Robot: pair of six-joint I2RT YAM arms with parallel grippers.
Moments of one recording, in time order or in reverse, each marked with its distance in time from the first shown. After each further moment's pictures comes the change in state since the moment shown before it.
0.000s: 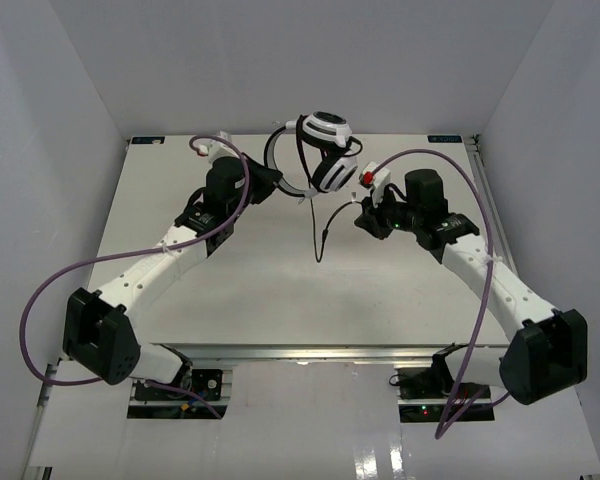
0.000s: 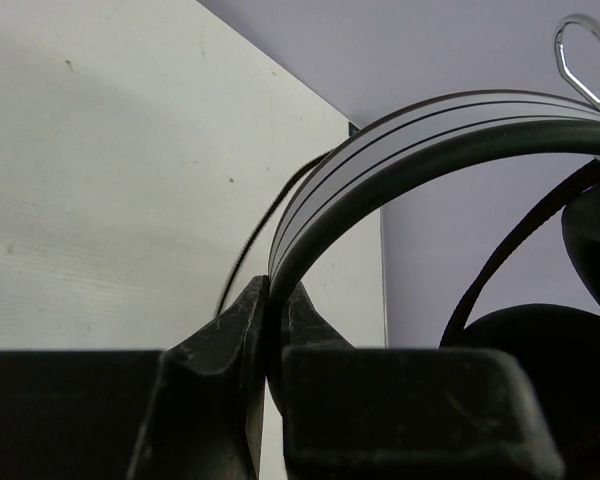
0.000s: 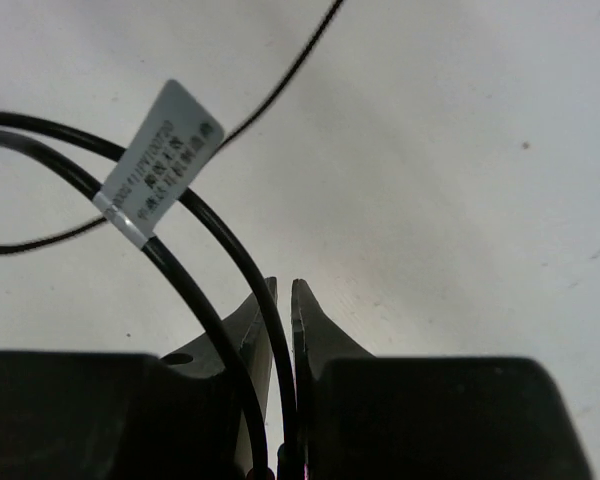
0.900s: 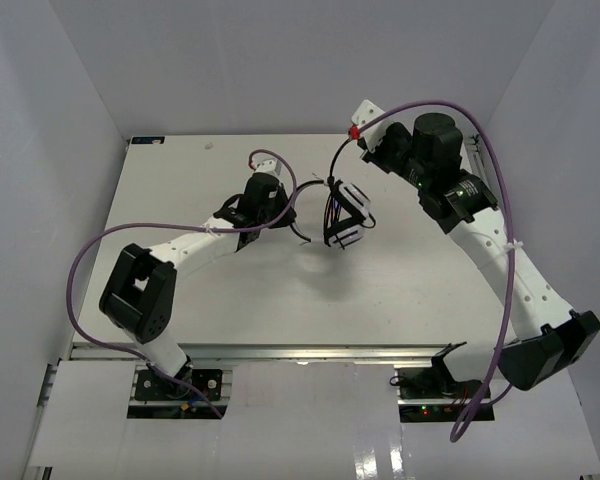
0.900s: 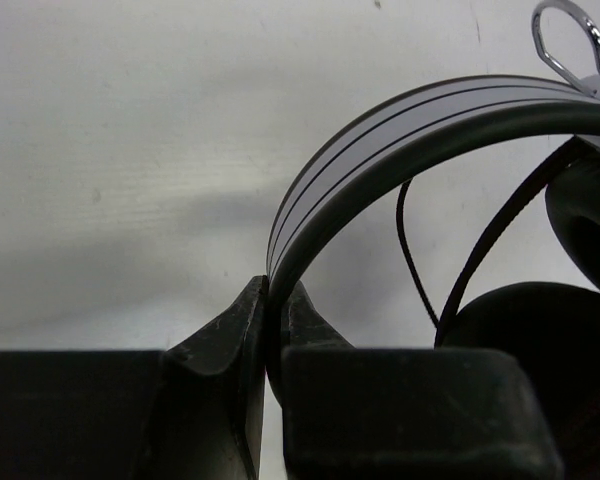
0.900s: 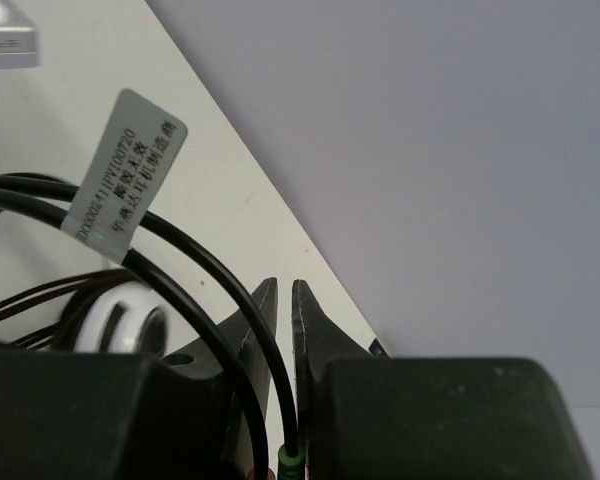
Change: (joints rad) left arm -0.039 0.292 -0.002 -0.022 0.103 0.371; right arm 0.127 0.049 0.508 -0.063 0.401 -0.412
